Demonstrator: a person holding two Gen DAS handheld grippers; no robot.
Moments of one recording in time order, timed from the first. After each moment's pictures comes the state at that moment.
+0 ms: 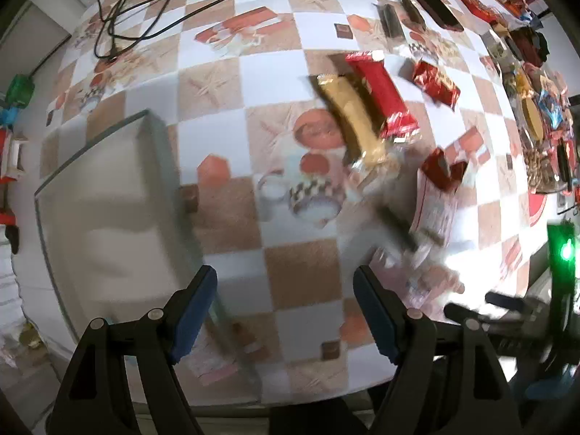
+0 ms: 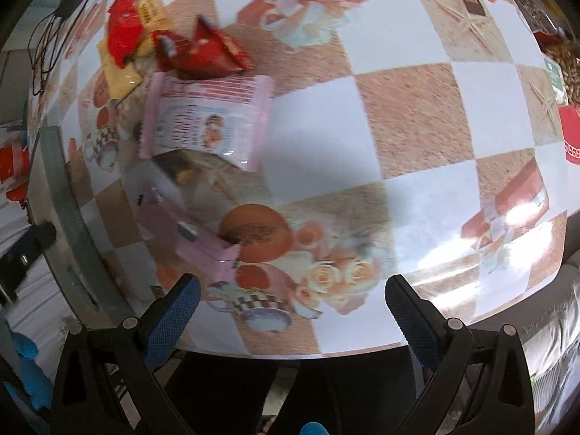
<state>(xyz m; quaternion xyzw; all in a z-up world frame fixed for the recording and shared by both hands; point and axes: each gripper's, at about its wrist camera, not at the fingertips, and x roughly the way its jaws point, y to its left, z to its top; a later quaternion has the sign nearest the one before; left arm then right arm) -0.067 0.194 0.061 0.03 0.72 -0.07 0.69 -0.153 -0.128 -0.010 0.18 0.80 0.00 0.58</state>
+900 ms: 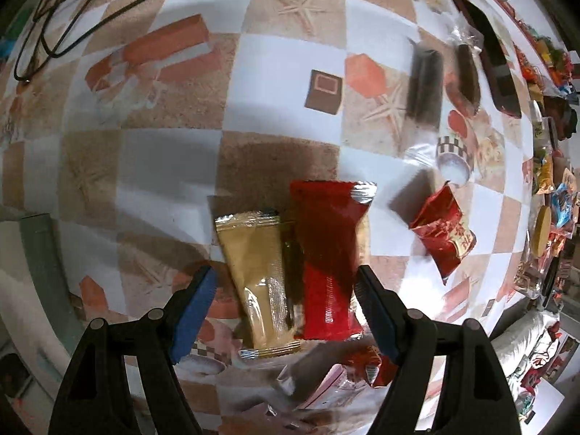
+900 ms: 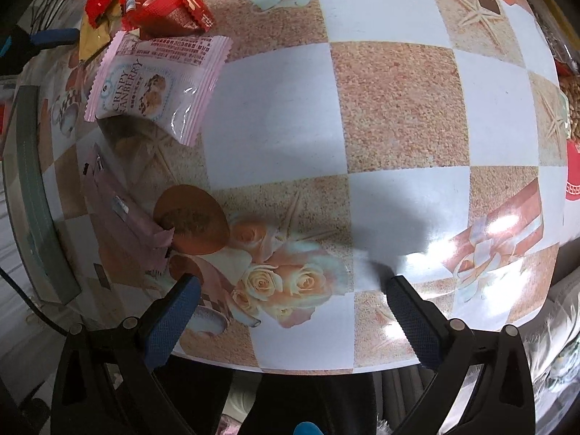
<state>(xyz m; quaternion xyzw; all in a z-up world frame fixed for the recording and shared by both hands) 0.076 0.128 -0.005 -0.08 0.76 -0.01 0.65 -0.195 -0.164 -0.036 0.10 0.80 0.02 0.59</state>
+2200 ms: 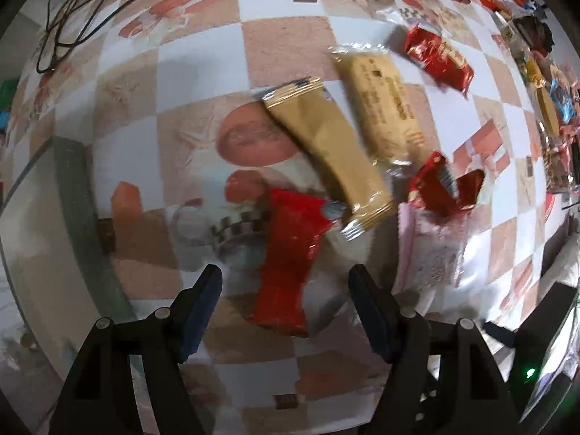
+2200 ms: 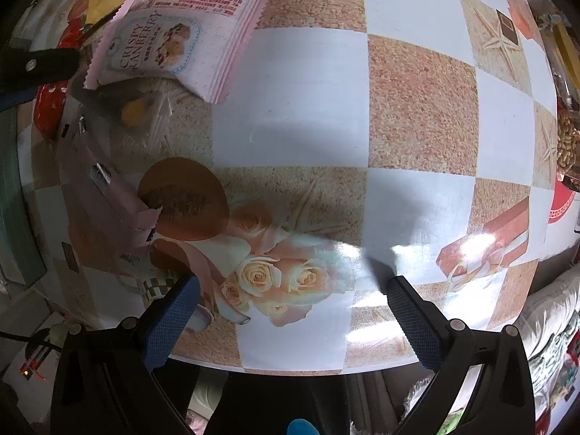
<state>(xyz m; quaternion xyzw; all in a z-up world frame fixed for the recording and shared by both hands) -0.012 0.125 0.014 0.05 0.74 -0.07 0.66 -0.197 -0.044 -0.065 0.01 0.81 0.02 0.58</state>
